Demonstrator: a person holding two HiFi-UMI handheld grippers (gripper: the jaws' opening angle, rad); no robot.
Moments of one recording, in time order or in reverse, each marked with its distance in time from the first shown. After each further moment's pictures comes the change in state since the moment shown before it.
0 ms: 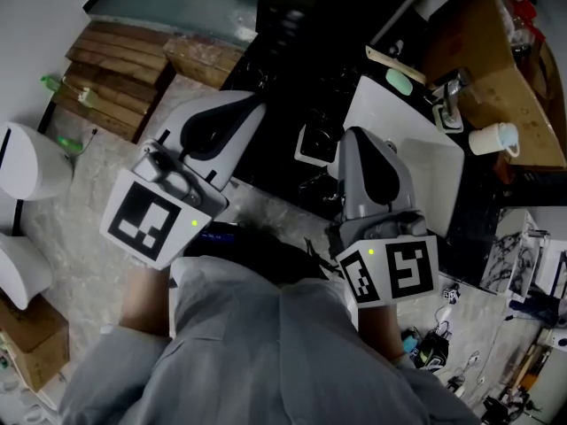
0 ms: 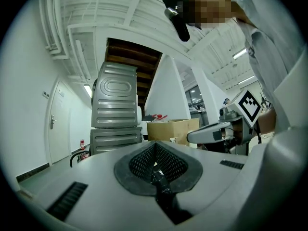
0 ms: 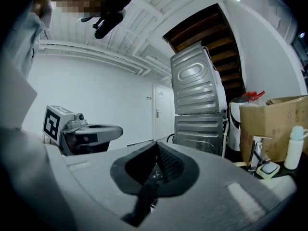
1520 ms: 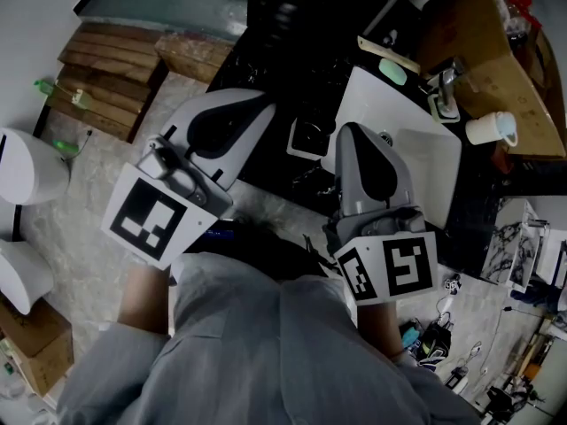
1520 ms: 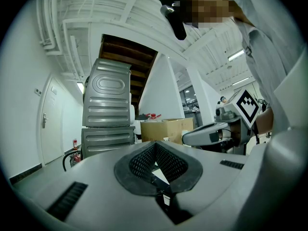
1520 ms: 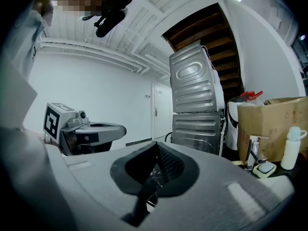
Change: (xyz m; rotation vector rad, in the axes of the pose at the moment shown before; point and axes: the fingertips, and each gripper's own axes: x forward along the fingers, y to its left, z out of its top) left arm 0.018 -0.020 0.000 0.011 0.017 -0.079; right arm -0.005 -0.009 -0.004 -0.004 0.020 -0.019
